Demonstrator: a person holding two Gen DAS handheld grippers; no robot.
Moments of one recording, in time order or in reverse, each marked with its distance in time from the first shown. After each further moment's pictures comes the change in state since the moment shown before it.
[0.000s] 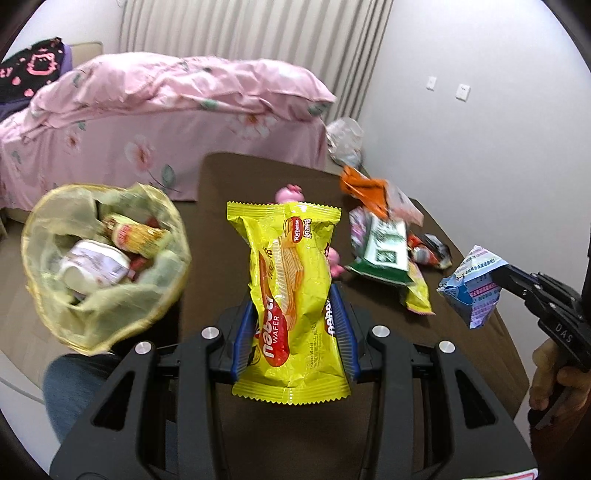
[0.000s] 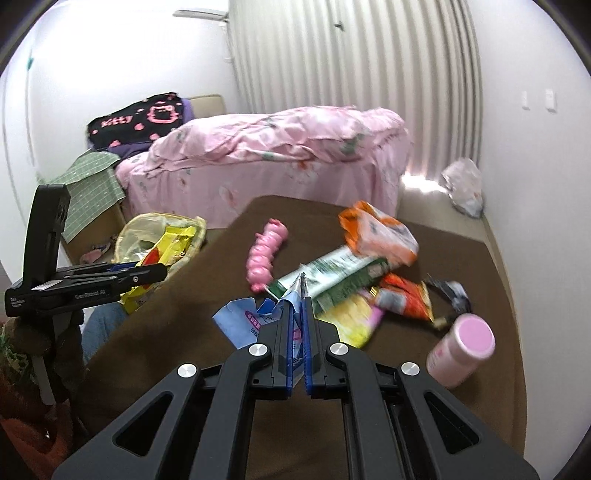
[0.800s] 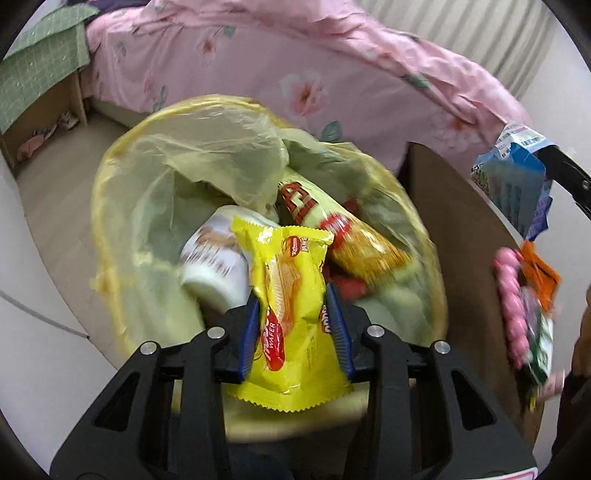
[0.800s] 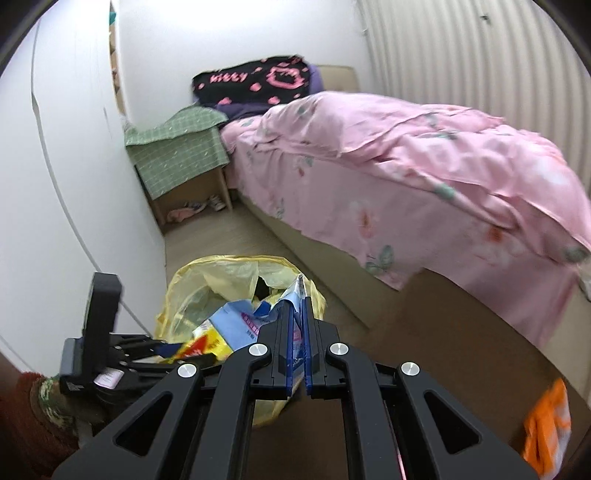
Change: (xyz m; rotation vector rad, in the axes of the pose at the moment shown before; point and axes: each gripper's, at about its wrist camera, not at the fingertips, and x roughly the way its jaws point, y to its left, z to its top) left arm 0.071 0.206 0.011 -0.436 0.156 0.300; right arm 0.243 0.139 0.165 -0.276 0.138 0.451
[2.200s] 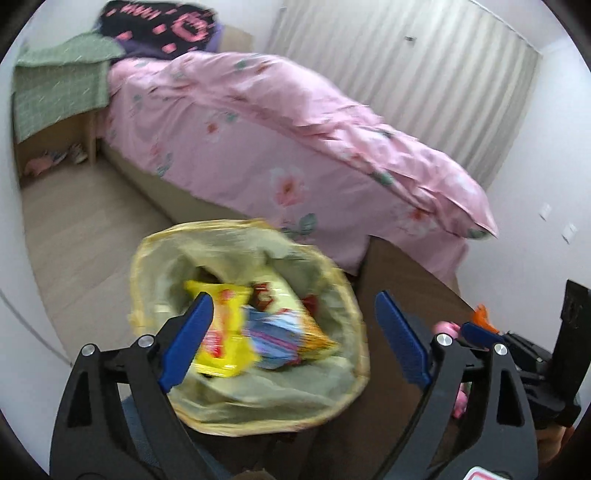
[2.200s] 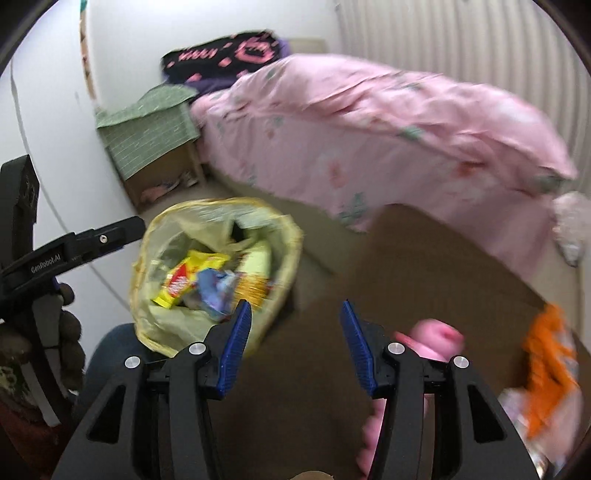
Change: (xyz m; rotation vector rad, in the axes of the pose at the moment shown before) left arm -0.093 -0.030 -0.001 -0.019 -0.334 -0.096; right arm -0.055 -0.011 -0.077 0.100 0.038 -0.204
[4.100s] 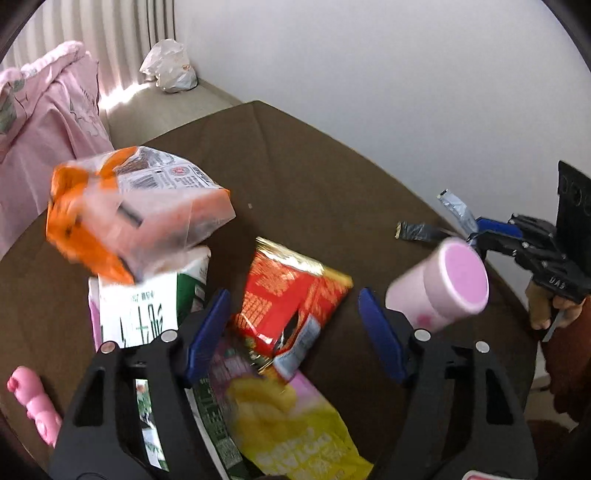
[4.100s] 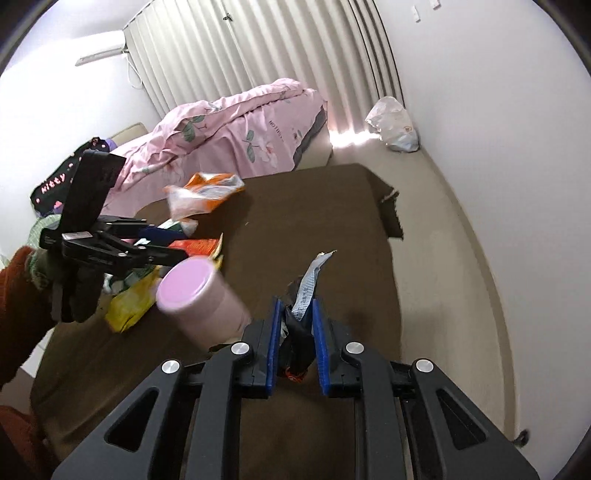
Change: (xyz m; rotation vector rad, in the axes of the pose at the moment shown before) left arm 0.118 -0.386 -0.177 1.031 0.608 -0.618; right arm -0.227 -0.223 -0.295 0.584 -0.156 -0.292
